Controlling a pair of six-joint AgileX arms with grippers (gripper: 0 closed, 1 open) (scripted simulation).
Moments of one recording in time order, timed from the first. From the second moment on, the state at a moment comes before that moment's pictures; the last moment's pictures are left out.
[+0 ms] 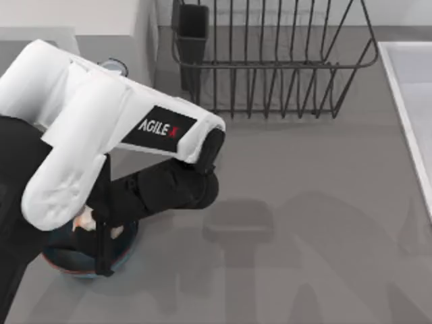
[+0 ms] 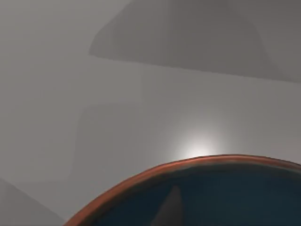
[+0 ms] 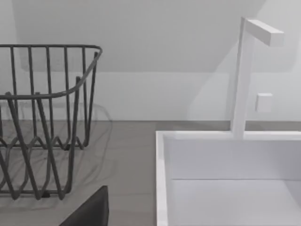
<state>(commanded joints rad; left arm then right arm) -0.62 2.43 1.48 -1.60 -0.74 -2.72 0.00 0.00 0.00 0.00 0.00 0.00</state>
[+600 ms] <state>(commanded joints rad) -0.64 2.38 1.49 -1.61 -0.73 -2.73 0.00 0.00 0.00 0.00 0.00 0.00</state>
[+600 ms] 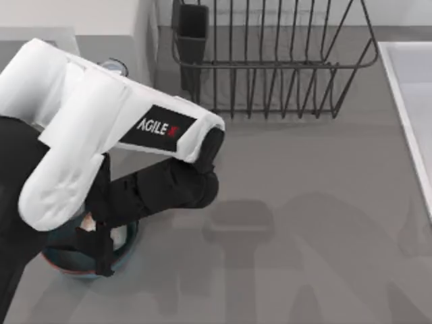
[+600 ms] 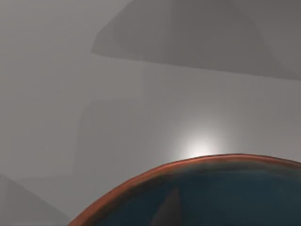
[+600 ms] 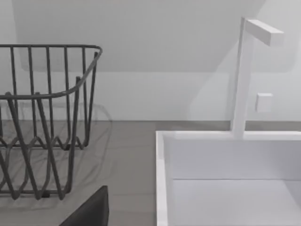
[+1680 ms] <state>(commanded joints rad) -0.32 0.74 0.55 -0.52 -0.17 -0.96 0.00 0.00 0.00 0.00 0.00 0.00</state>
